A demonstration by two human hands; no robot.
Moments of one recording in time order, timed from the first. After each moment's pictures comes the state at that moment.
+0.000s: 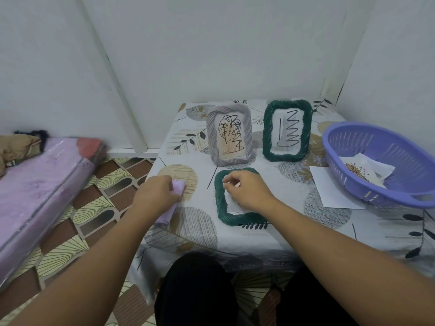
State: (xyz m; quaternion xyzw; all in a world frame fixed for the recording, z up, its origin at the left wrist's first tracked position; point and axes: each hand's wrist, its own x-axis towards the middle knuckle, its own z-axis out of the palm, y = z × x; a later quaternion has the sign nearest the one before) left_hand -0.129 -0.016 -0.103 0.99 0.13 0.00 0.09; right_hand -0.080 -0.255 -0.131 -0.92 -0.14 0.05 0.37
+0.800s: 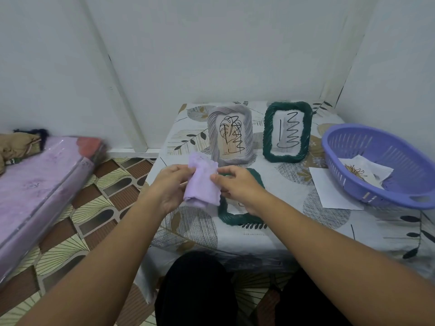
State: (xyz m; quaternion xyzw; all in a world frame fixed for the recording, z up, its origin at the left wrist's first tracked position) left_hand -0.124 -0.051 -0.086 0.59 0.21 -0.03 0.78; right_hand -0.097 -0.235 -0.105 -0.71 -0.03 0.21 0.67
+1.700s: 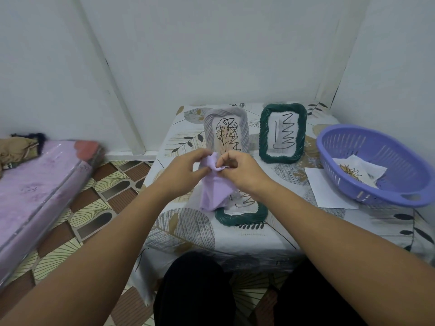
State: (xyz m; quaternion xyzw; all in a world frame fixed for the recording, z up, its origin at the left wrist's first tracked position) left_hand -0.105 -0.058 -0.067 0.94 -0.10 0.06 0.33; right_hand -0.079 -0.248 -0.083 -0.78 -0.13 0.09 0.61
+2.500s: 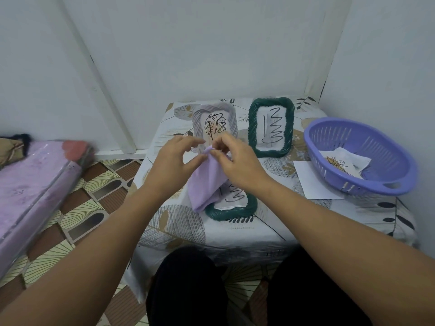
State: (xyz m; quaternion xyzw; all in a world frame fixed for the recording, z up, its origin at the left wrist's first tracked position) left_hand -0.115 -0.074 -0.060 0.91 -0.15 0.23 0.31; right_hand -0.091 -0.268 -0.069 -0.82 -0.27 -0.14 0.48
